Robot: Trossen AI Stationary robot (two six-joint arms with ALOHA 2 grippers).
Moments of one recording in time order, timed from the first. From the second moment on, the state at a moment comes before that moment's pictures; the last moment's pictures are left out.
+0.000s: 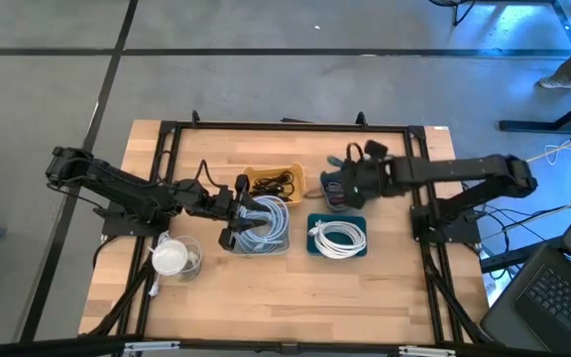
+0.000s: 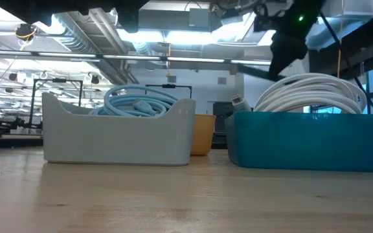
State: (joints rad) left arm -0.15 1.18 0.51 0.78 -0.03 -0.08; right arm 0.00 1.34 1.10 -0.97 0.63 0.16
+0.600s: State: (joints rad) left arm -0.15 1.18 0.51 0.78 -0.03 -0.08; right arm -0.26 1.49 1.05 -0.92 0.24 -0.32
